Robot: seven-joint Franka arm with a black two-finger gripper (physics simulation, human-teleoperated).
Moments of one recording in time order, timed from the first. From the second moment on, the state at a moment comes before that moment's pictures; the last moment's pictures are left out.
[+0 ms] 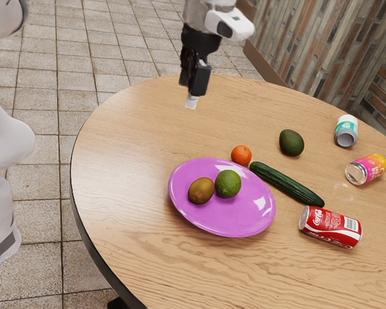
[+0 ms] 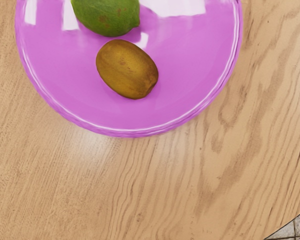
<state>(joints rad) -0.94 -0.30 0.49 -1.52 0.19 1.27 -0.39</state>
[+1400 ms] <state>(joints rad) -0.92 -0.17 0.54 -2.08 0.30 2.03 -1.29</state>
